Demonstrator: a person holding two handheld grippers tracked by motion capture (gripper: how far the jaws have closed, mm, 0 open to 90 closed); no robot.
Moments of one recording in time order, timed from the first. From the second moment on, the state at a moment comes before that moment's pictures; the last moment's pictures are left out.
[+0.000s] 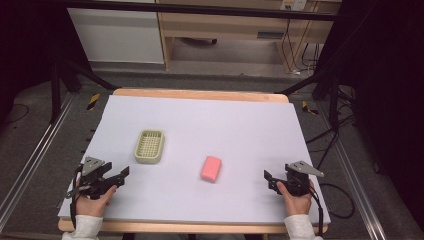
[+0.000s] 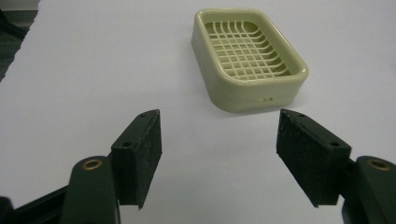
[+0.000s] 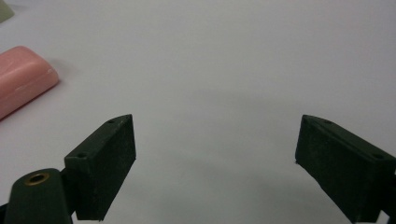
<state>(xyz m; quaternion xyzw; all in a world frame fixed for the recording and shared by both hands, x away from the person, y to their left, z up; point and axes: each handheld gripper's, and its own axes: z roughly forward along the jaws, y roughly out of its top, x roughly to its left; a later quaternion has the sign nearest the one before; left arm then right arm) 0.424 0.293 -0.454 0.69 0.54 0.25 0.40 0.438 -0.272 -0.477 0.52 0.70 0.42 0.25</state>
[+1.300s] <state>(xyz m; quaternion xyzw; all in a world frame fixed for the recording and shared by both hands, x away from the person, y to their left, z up) 0.422 0.230 -0.444 0.74 0.48 0.22 0.42 0.438 -0.262 -0.482 0.51 0.71 0.41 0.25</state>
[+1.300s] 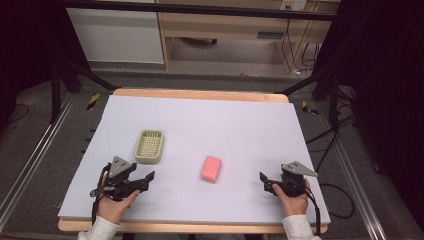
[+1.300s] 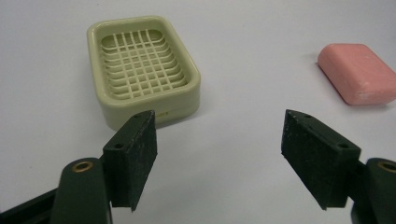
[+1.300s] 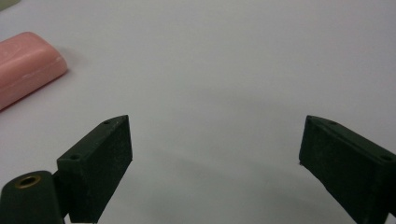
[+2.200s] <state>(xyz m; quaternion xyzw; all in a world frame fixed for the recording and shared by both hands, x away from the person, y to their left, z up) 0.438 0.199 -0.421 0.75 0.45 0.21 0.43 0.439 -0.261 -0.482 0.51 0.71 0.41 0.27</state>
